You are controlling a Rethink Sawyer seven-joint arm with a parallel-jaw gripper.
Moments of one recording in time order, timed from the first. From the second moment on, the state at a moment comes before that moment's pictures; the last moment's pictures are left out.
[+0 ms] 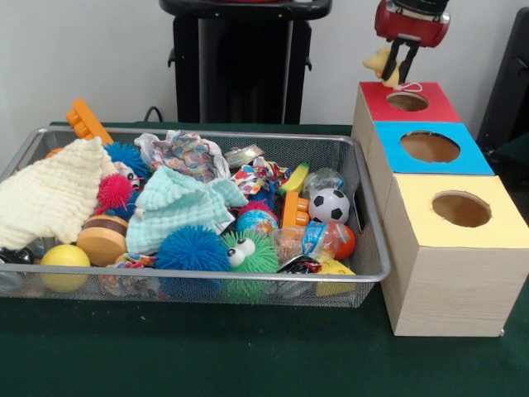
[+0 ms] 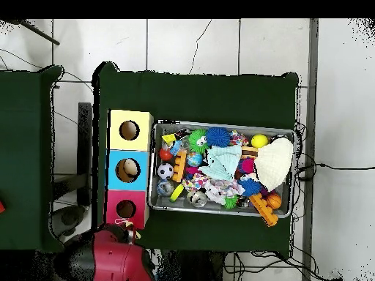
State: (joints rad) arm 0.47 -0.75 -0.34 2.10 0.32 0.33 1.75
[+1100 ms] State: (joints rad) arm 0.42 -0.79 -0.31 2.07 0.32 0.36 1.75
